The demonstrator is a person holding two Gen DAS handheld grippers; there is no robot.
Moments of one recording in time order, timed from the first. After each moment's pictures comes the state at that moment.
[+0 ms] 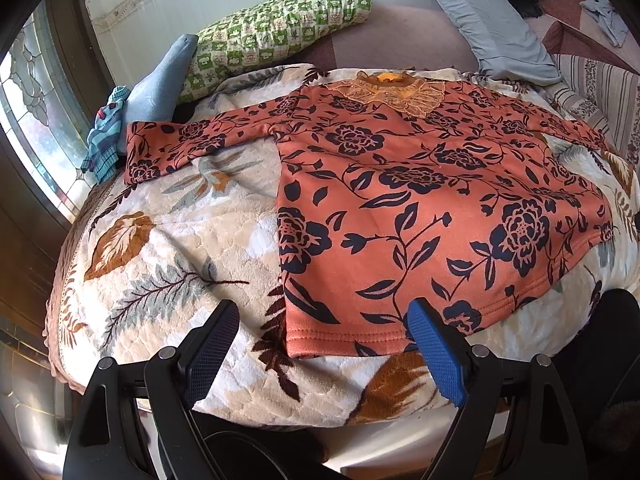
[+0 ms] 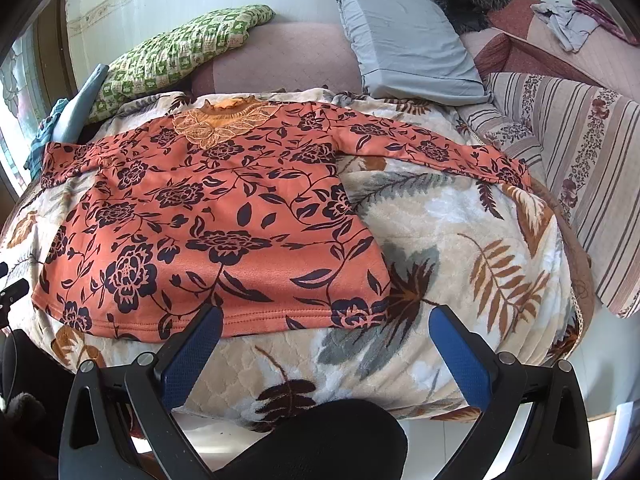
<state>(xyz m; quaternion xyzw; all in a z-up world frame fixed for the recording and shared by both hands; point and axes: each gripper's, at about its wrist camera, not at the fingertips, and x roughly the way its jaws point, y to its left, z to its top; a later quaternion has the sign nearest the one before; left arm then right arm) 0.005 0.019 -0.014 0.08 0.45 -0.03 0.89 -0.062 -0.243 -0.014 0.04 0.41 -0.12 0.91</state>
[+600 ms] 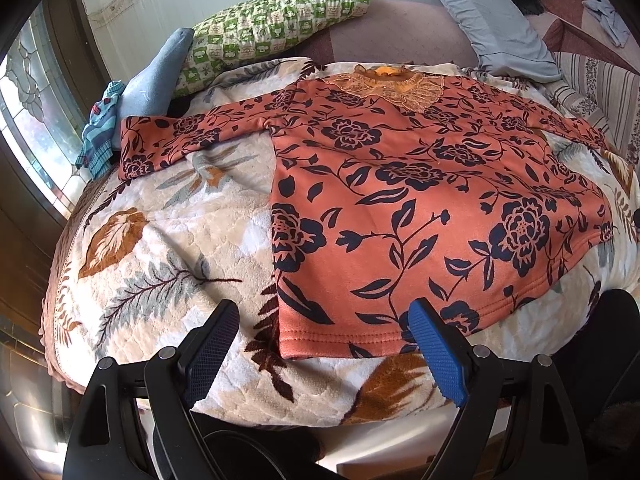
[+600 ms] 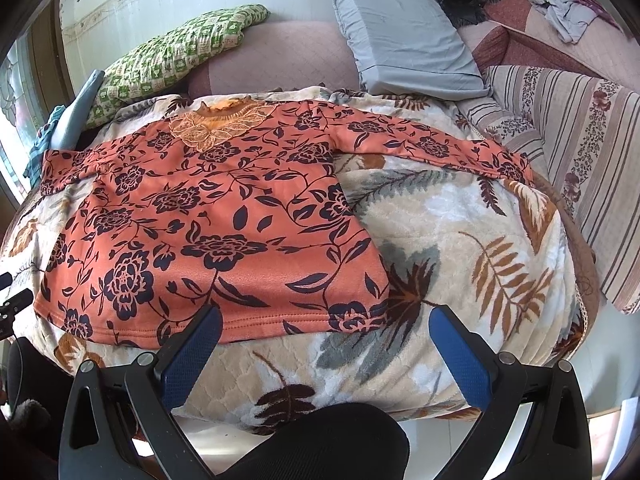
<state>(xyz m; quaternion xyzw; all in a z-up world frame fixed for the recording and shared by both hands) 0.013 0.019 -0.016 0.08 0.47 -0.04 0.88 -0.055 -0.248 -0.016 0.05 0.41 -0.12 0.90</state>
